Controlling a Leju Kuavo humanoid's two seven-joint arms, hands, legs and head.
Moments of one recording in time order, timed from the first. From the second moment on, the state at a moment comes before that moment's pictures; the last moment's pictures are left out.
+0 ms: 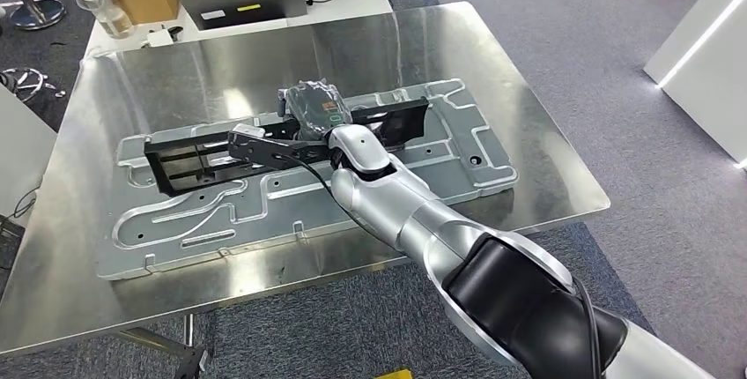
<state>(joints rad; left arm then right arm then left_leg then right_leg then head) -0.29 -0.21 0.76 -0.24 -0.68 0.11 -0.11 -1.06 0.28 0.58 -0.50 1.05 -0.23 0.07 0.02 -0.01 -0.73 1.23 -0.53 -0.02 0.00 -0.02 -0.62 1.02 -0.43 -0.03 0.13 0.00</state>
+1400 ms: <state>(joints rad) -0.30 -0.18 0.76 -0.24 -0.68 0.08 -0.08 -1.05 0.28 0.44 -0.45 1.13 -0.20 0.21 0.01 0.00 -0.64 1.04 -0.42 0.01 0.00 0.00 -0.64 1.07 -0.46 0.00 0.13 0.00</state>
